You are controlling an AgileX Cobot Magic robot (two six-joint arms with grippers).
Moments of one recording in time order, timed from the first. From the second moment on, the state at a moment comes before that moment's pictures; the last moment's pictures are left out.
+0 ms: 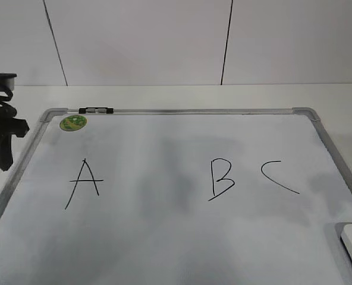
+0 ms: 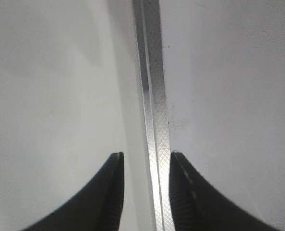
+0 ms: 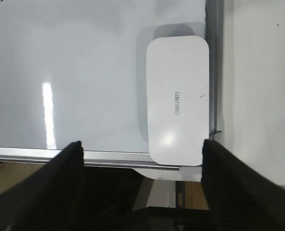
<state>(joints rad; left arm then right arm) -0.09 1.87 -1.31 -0.05 1.06 0.00 0.05 0.92 -0.81 0.15 1.25 0.06</state>
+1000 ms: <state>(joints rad) -0.09 1.98 -1.31 -0.05 0.98 0.00 0.05 0.92 -0.81 0.12 1.25 0.07</state>
